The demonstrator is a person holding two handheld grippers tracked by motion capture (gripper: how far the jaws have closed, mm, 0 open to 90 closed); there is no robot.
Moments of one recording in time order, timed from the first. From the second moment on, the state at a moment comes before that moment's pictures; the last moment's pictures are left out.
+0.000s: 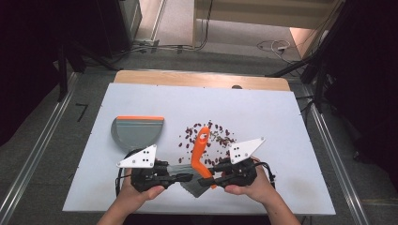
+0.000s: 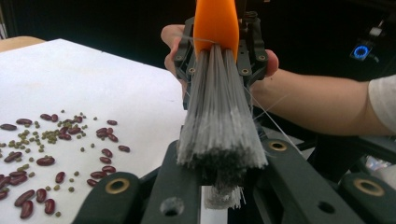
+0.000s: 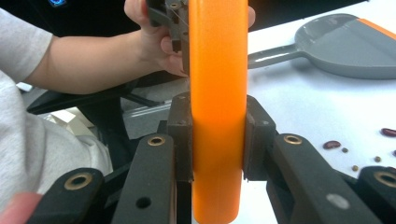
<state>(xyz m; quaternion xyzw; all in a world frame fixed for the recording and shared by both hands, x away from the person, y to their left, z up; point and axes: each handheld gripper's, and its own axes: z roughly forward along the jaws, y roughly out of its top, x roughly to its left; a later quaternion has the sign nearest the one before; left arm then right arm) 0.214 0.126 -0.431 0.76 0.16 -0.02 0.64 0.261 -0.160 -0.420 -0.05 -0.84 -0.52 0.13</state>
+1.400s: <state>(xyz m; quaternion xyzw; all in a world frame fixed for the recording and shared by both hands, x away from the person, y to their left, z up) 0.217 0.201 -0.451 0.70 0.34 0.12 0.62 0.305 -0.231 -0.405 -0.34 -0.84 -0.37 -0.18</state>
